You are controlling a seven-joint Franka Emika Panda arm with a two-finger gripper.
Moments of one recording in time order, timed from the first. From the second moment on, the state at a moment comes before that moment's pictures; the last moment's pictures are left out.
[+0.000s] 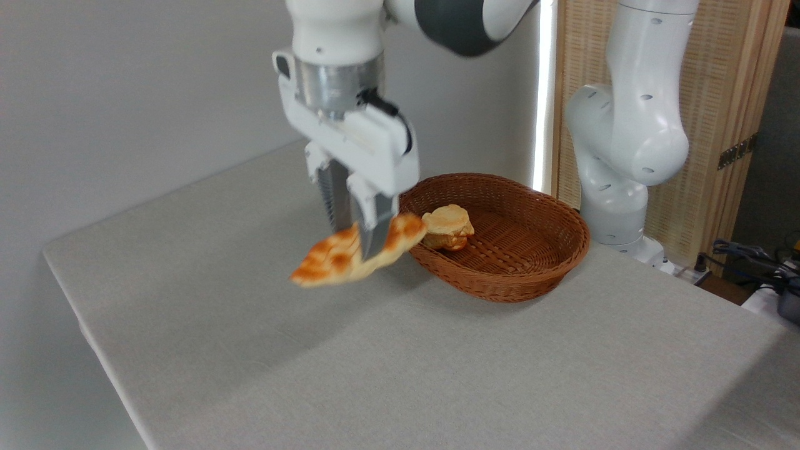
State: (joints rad) arm -0.44 -0.20 0.42 -1.94 -0.10 1.74 0.76
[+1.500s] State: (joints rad) arm -0.47 -0.26 0.33 -2.02 -0.10 1.51 0.65
